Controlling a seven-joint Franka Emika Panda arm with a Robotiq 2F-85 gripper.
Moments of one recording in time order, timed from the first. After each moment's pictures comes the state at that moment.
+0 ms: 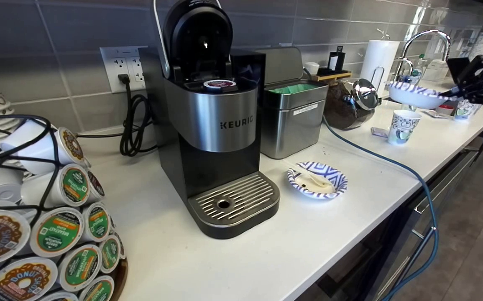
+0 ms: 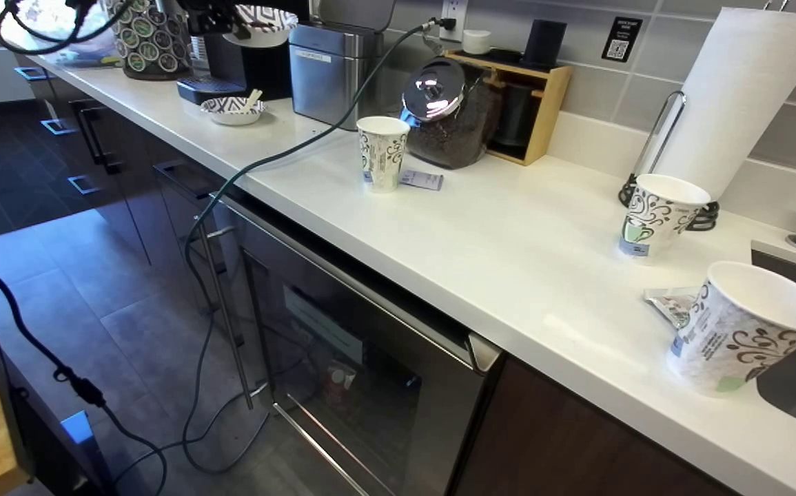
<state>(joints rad) -0.10 -0.44 -0.06 -2.65 1.31 2.76 -0.40</state>
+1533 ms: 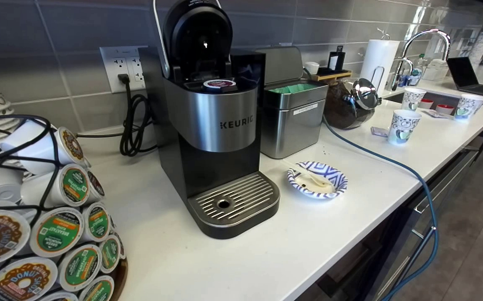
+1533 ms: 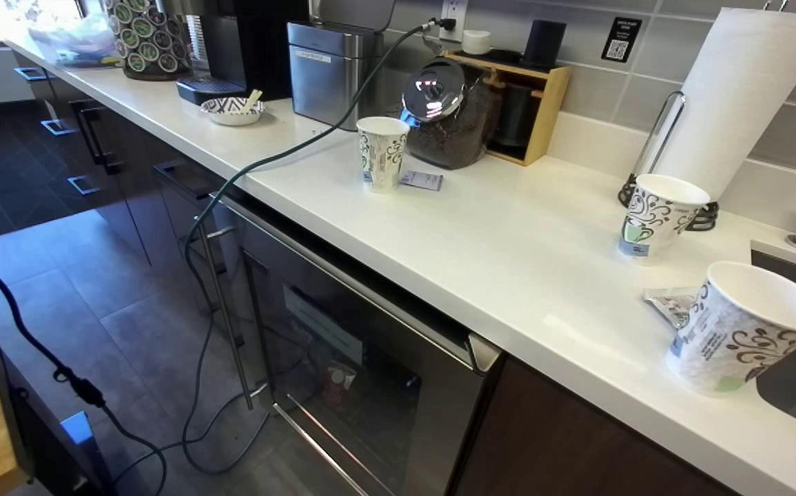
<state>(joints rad) -0.22 -0.54 -0.31 -2.22 0.70 2.32 -0.19</state>
